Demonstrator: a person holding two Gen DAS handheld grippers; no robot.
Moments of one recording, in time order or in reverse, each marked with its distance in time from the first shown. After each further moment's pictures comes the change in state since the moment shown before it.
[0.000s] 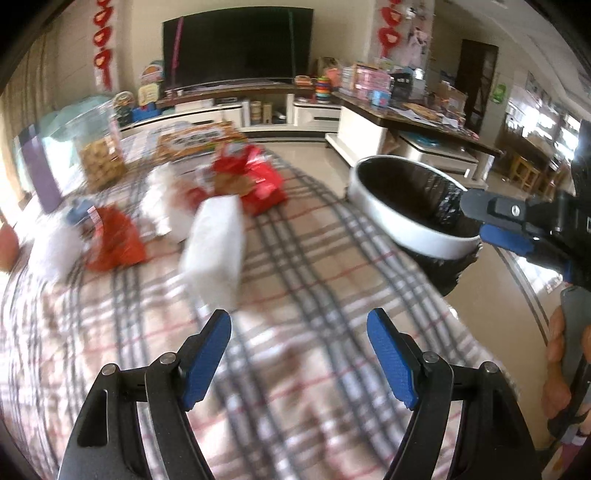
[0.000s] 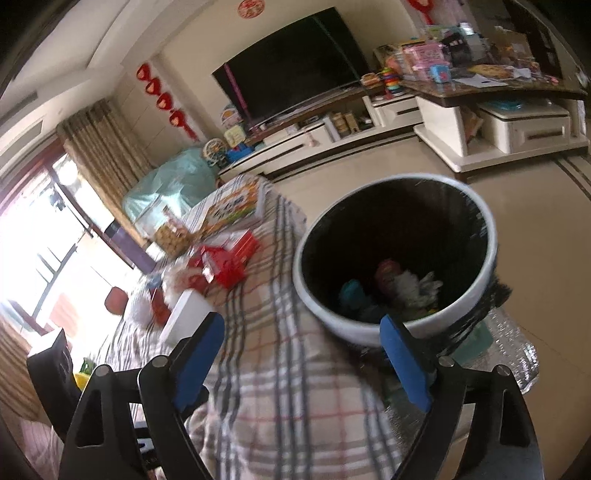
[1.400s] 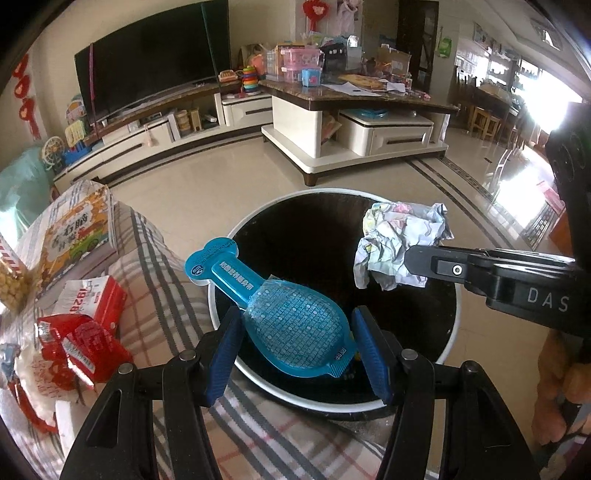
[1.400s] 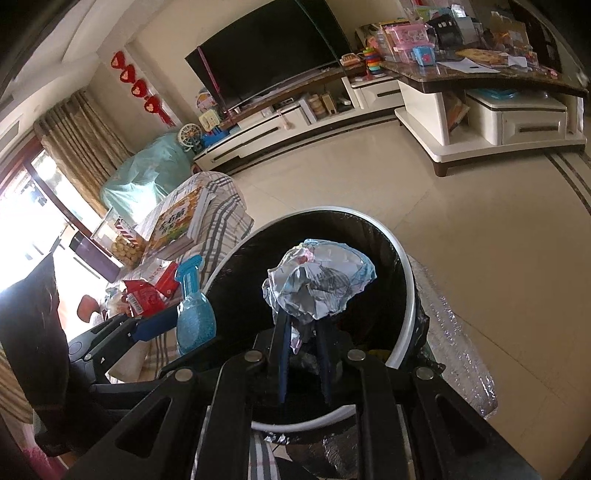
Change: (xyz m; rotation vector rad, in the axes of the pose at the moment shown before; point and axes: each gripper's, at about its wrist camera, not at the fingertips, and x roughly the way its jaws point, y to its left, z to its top) left arm 0.121 -0.119 0.132 0.219 0.077 -0.113; right arm 0.022 -0.092 0.065 0.020 0.094 -0.065
